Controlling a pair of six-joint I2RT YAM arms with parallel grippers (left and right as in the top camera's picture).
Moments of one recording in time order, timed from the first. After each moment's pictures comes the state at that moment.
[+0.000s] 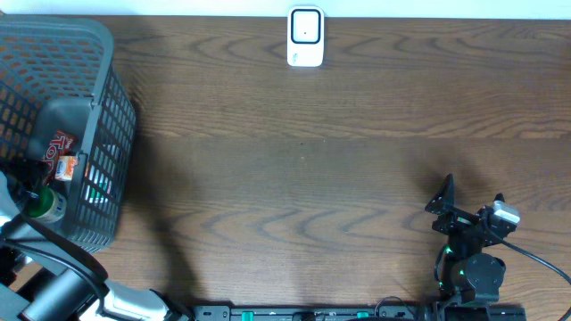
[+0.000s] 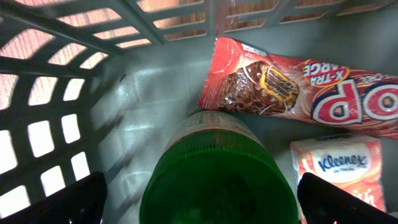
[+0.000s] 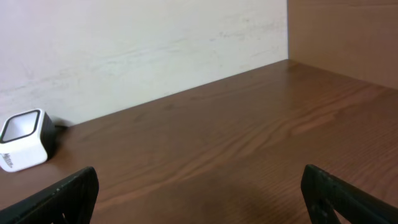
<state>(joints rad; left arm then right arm) 0.83 1.77 1.36 -0.92 -0.14 -0.51 -0.03 0.01 0.01 -0.04 0.29 0.23</state>
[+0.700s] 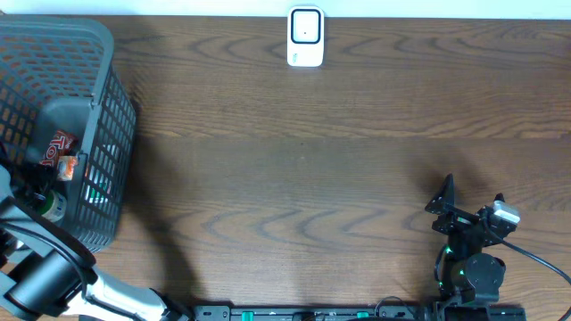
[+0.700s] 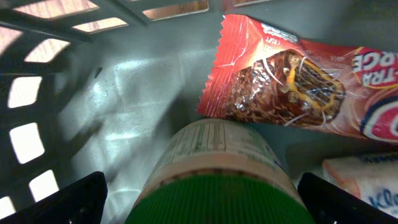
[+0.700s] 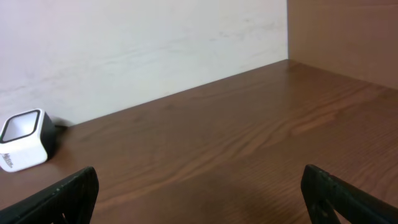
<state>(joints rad) 0.83 1.88 1.36 -0.90 -0.14 -0.51 -0.03 0.01 0.01 -0.04 0.29 0.23</state>
